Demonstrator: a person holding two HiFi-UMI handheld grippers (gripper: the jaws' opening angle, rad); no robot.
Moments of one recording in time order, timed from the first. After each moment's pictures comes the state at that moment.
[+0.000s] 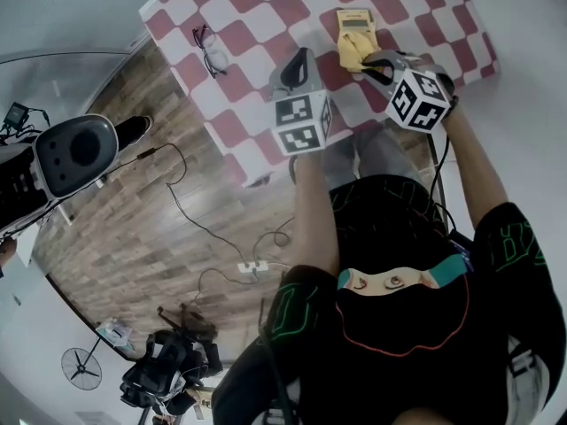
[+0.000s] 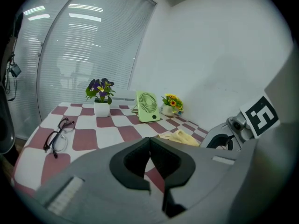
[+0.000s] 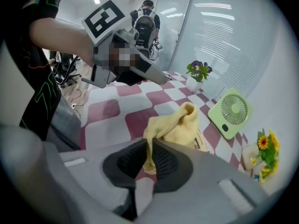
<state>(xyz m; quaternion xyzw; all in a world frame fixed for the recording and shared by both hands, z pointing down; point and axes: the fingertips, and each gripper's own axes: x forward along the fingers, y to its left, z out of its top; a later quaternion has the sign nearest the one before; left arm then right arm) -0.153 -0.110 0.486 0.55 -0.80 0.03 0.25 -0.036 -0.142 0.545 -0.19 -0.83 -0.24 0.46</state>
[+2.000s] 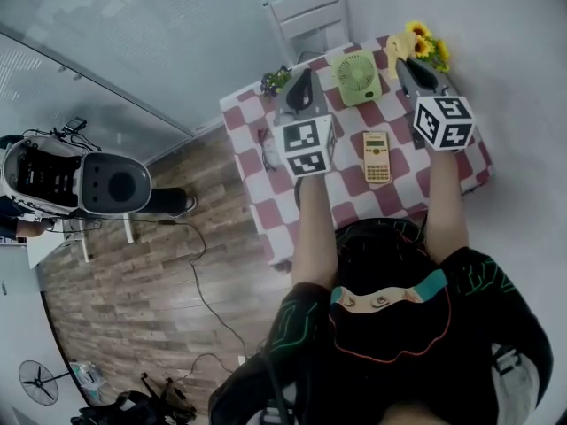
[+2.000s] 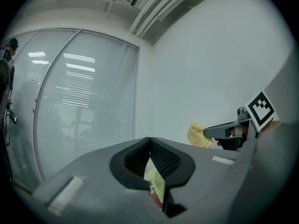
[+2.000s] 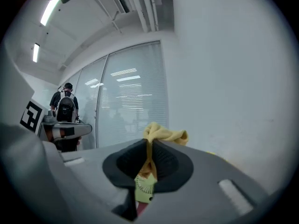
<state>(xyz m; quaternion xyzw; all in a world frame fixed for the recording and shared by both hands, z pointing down) -0.265 -0.172 0.281 0.53 -0.85 0.00 -0.01 -0.140 -0.322 0.290 0.18 -0.98 0.01 0.05</state>
